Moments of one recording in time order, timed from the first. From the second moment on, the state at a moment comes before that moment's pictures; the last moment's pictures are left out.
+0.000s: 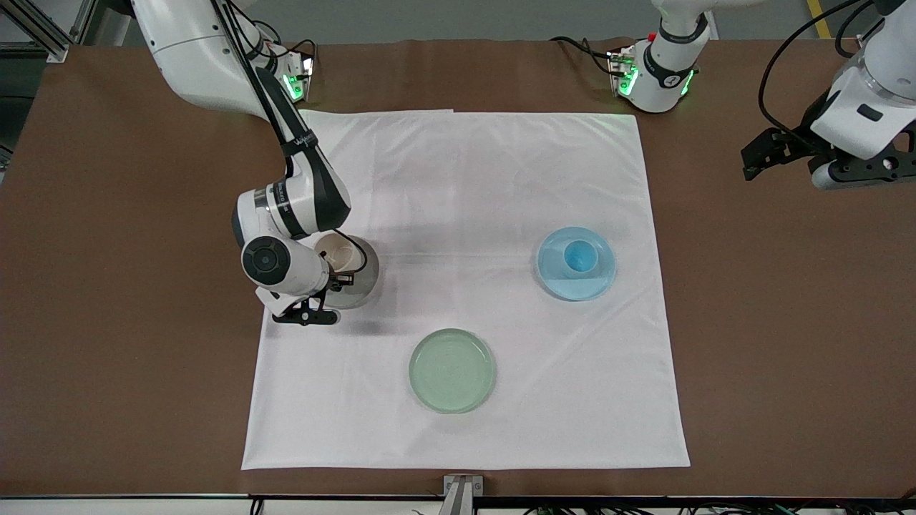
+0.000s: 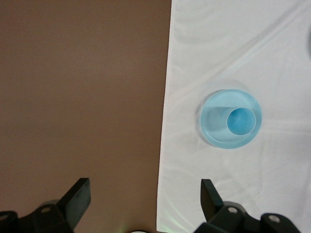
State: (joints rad) left arm 0.01 -0.09 -0.16 -1.68 0.04 1.56 -0.20; right arm 0.48 0.58 -0.11 -1.71 0.13 2.09 0.34
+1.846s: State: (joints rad) left arm 0.03 -0.11 -0.16 -1.70 0.02 1.61 -0.16; right arm 0.24 -0.03 -0.17 -1.66 0.01 1.39 0.18
